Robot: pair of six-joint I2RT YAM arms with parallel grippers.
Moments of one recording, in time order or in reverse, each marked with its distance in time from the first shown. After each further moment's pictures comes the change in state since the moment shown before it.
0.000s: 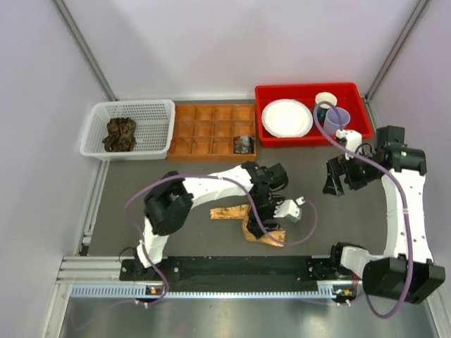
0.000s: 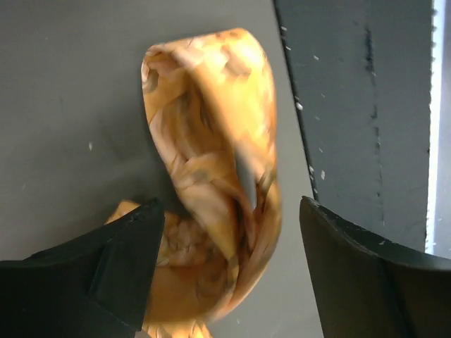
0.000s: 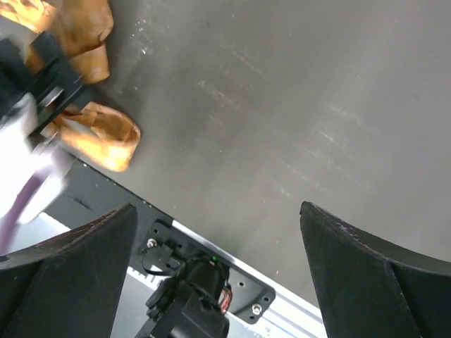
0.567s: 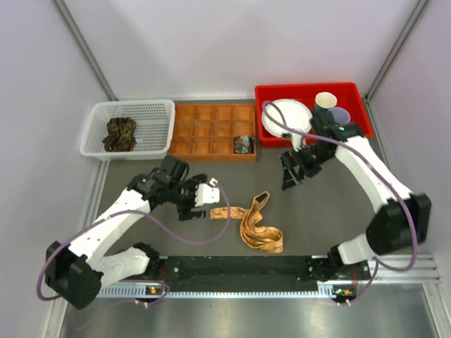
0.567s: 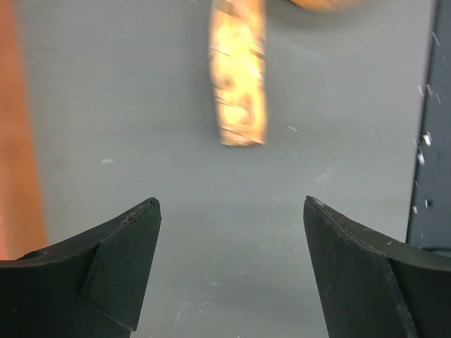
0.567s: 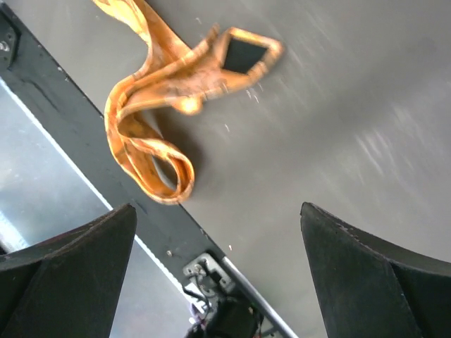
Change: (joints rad) left arm 0.525 -0.940 -0.719 0.174 -0.068 0.258; right arm 0.444 0.337 0.062 0.163 -0.067 0.221
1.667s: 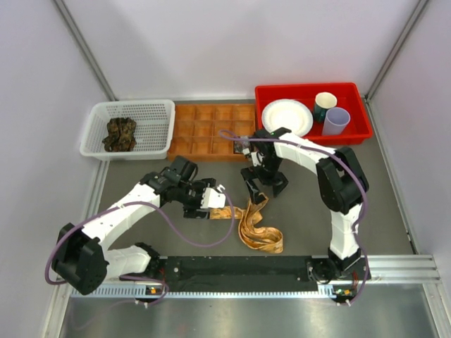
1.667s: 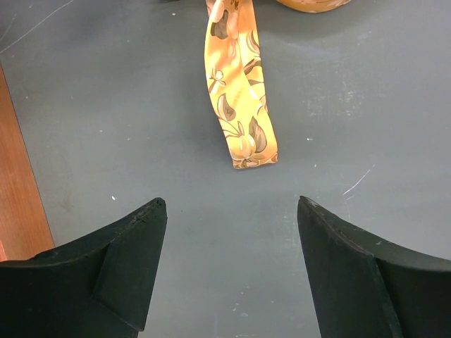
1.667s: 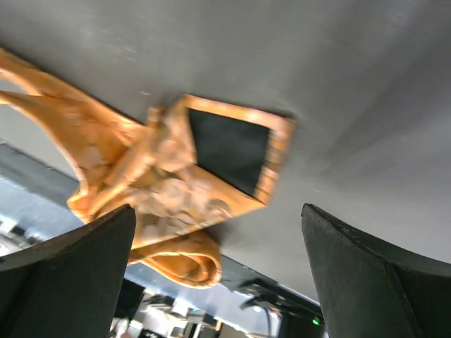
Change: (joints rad) left arm -0.038 0.092 -0.071 0.101 0.014 0.156; right arm 0.342 0.565 0.185 0.090 0.216 0.451
